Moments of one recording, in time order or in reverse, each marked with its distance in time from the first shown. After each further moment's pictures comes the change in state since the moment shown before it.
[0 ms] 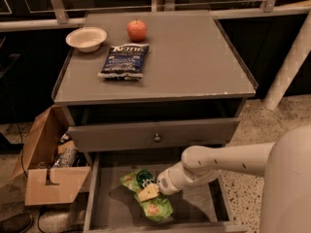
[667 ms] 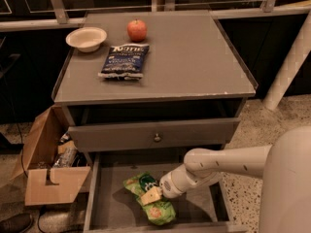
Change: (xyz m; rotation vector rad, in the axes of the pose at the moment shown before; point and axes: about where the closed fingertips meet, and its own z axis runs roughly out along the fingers) arm 0.014 -0.008 0.004 -0.016 0.025 0.030
